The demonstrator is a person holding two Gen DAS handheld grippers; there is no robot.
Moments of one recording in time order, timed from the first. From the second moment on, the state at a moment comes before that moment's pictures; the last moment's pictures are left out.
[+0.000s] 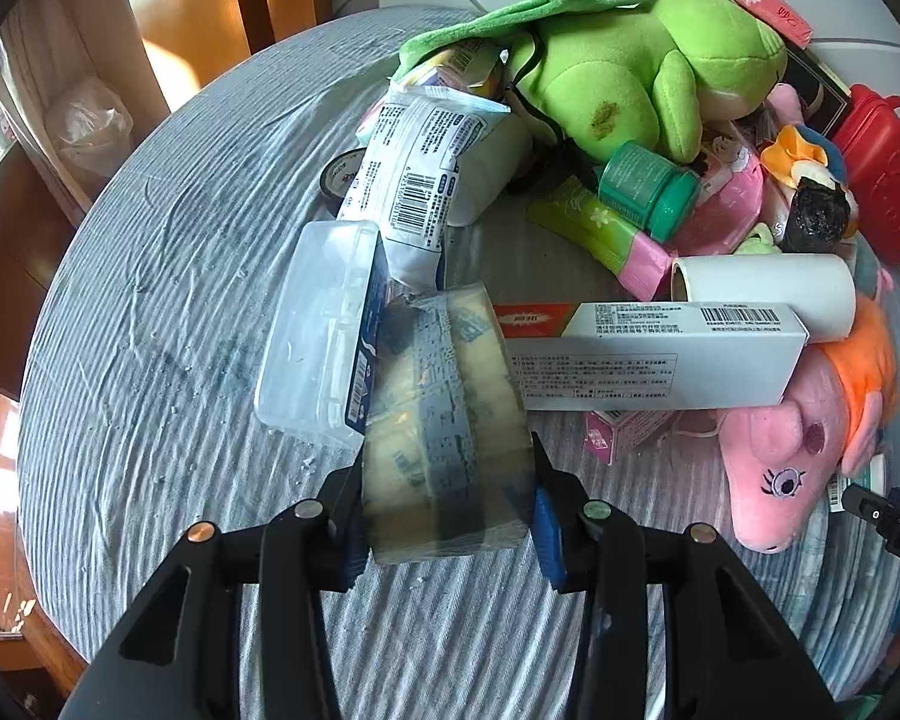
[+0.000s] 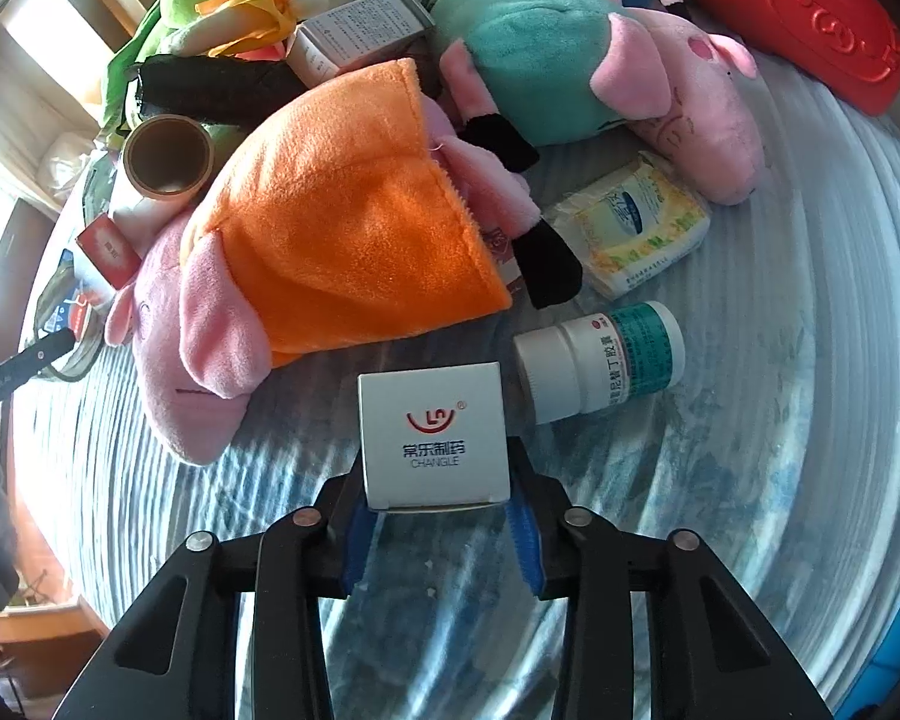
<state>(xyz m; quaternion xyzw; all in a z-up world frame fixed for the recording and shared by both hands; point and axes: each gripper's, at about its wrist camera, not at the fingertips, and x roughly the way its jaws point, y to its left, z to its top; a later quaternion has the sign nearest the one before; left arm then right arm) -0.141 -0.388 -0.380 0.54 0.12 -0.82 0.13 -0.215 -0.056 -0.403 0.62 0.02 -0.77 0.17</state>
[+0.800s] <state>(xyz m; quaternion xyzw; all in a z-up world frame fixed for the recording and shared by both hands) -0.124 -0.392 -0.355 0.51 0.13 -0.84 0.14 -0.211 -0.045 -0.371 0.60 0.01 -0.78 0.17</state>
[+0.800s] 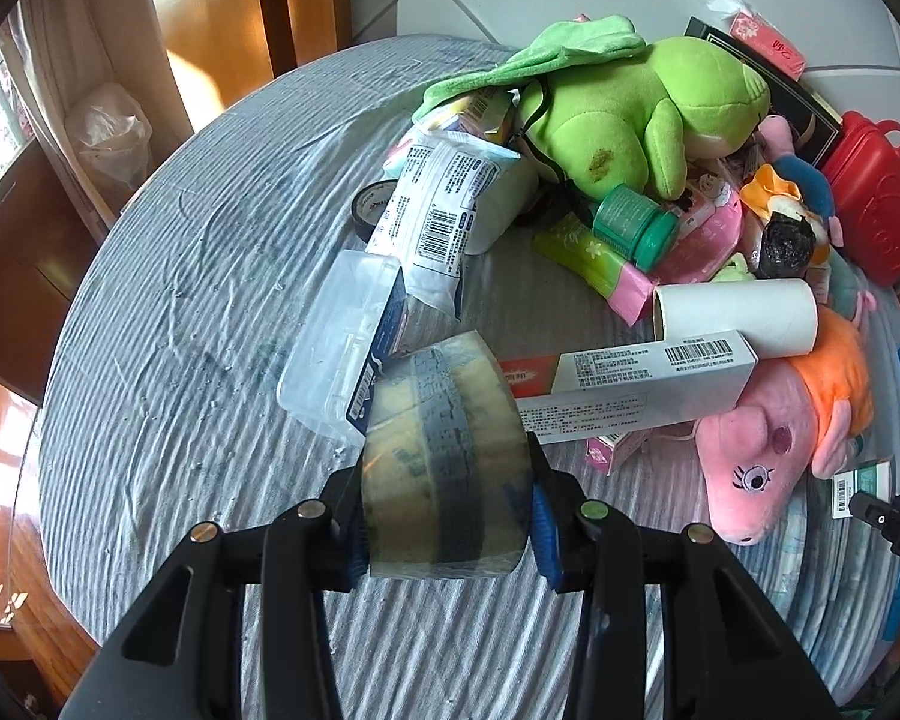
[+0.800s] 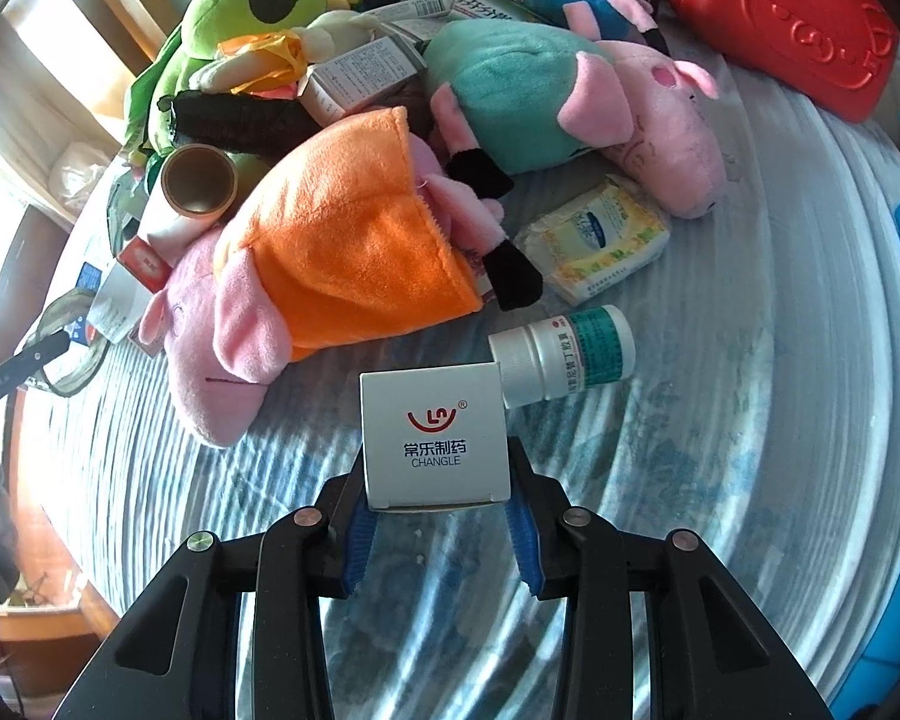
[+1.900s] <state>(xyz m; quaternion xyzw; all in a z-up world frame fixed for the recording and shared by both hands) -0.109 -0.338 -0.204 0.40 0.11 -0.90 0.10 -0.170 0.013 -0.253 0.50 -0.03 -0.85 0.15</state>
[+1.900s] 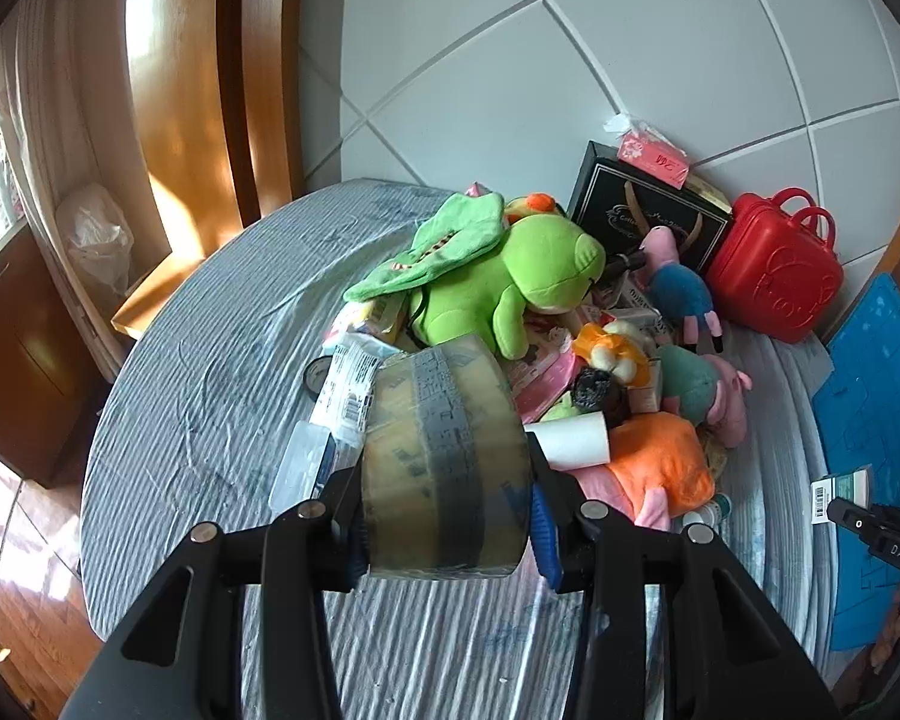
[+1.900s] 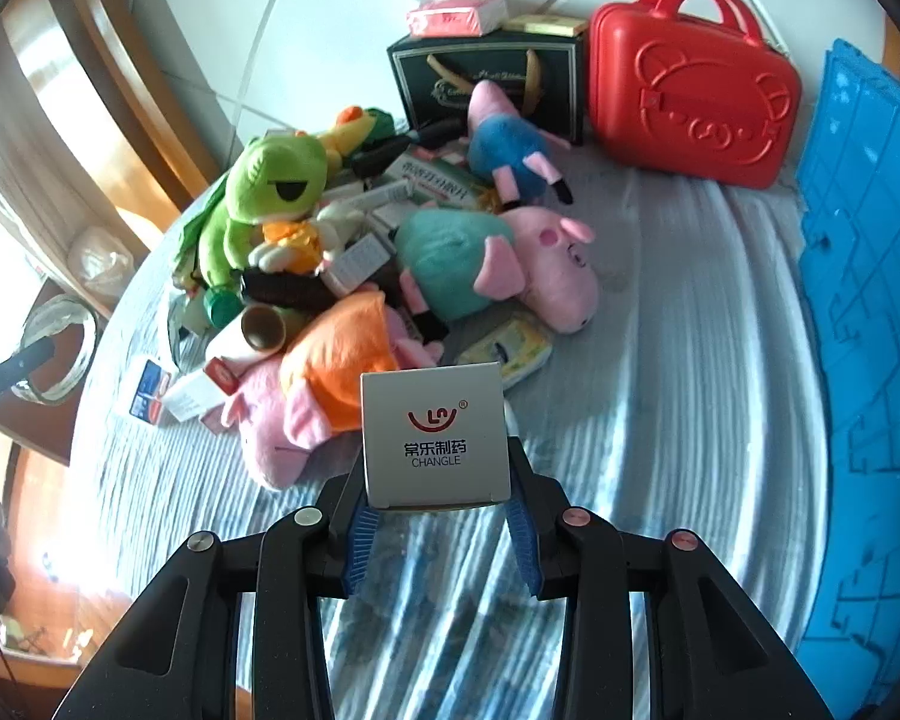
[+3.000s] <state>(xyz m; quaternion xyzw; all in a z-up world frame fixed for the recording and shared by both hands) -0.118 -0.165 -0.050 0.31 0.05 -0.95 0.02 -0.140 0.126 -0.090 0.38 -0.07 -0.90 0.19</state>
